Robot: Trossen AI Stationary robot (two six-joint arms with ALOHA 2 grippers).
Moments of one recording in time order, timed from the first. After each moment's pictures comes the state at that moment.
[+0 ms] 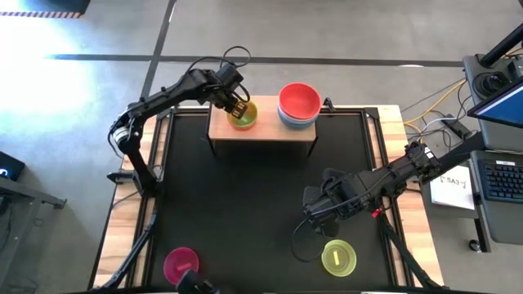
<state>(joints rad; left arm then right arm) 0.61 1.75 1.74 -1.10 -0.24 -0.28 0.44 1.71 1.79 -1.57 0.16 0.63</state>
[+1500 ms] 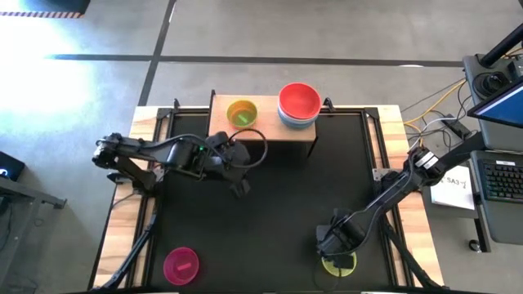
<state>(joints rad) -0.22 1.59 1.76 -1.13 -0.54 -0.45 0.67 1.70 1.18 -1.02 -0.18 0.79</state>
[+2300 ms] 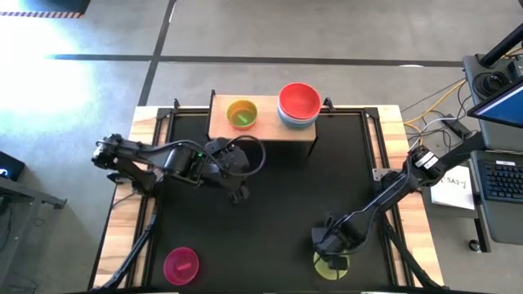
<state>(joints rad) -0.27 1.59 1.76 -1.13 -0.54 -0.52 0.67 1.70 1.06 -0.75 -0.11 0.76</state>
